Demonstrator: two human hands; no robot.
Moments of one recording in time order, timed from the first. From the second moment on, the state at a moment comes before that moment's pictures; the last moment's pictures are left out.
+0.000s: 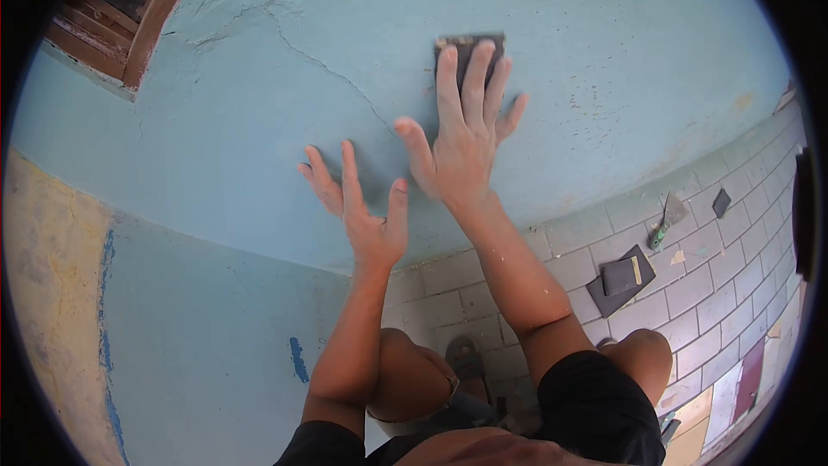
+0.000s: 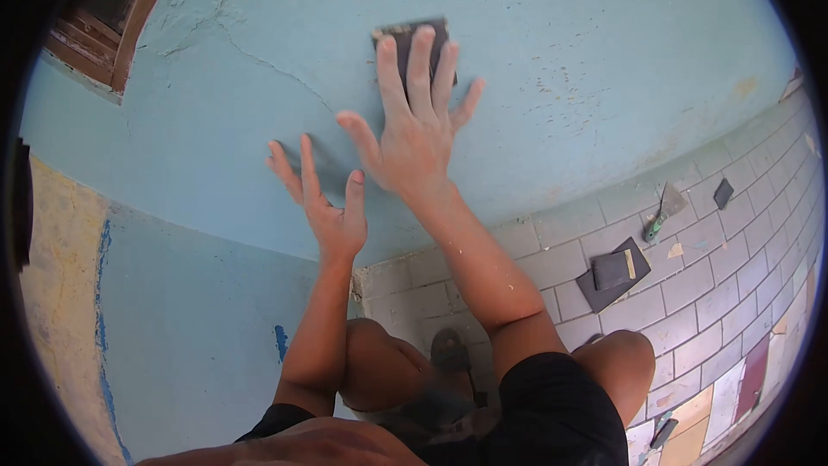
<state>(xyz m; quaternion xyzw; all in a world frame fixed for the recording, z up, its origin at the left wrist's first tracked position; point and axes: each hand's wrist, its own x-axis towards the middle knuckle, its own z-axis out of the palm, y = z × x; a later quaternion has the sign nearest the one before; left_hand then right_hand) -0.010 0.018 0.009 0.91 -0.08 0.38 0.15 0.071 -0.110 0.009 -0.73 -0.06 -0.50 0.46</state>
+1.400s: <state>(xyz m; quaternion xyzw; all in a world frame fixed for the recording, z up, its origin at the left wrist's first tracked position) 0.014 0.018 -0.027 0.85 -0.06 0.51 0.14 0.065 -0.111 -0.053 -0.76 -0.03 -0.44 0.48</state>
